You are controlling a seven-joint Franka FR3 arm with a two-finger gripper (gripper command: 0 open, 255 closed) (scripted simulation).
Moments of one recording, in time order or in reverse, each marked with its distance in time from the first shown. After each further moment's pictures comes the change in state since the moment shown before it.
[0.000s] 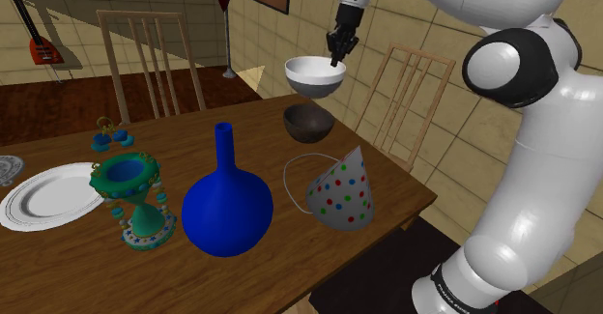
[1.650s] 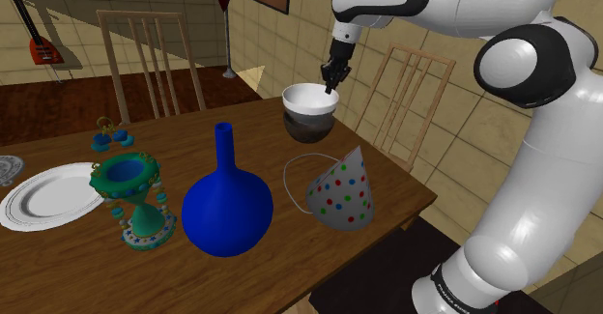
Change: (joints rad) arm 0.004 -0.054 -0.001 -0.331 0.000 0.275 -0.033
